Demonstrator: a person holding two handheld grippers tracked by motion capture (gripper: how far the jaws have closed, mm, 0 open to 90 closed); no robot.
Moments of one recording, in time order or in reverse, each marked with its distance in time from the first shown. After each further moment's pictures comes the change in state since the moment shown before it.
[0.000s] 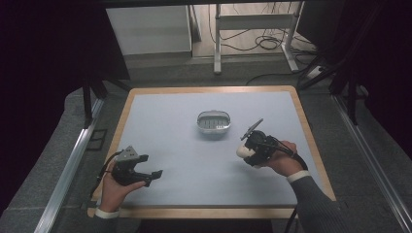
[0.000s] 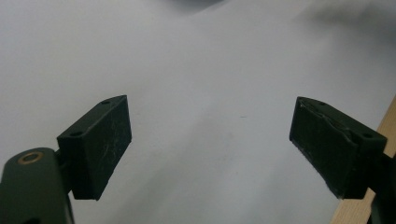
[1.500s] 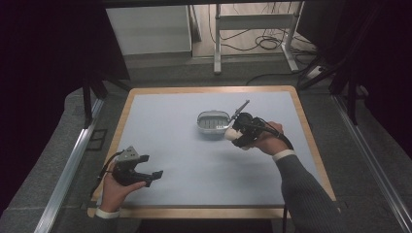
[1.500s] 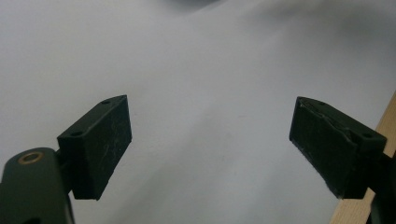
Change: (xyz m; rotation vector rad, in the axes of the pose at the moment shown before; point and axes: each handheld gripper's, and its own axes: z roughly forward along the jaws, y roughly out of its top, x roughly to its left) left arm -0.001 0.000 0.002 0.000 -0.005 0.003; right arm -0.020 0.058 0.003 -0.050 -0.008 -0.051
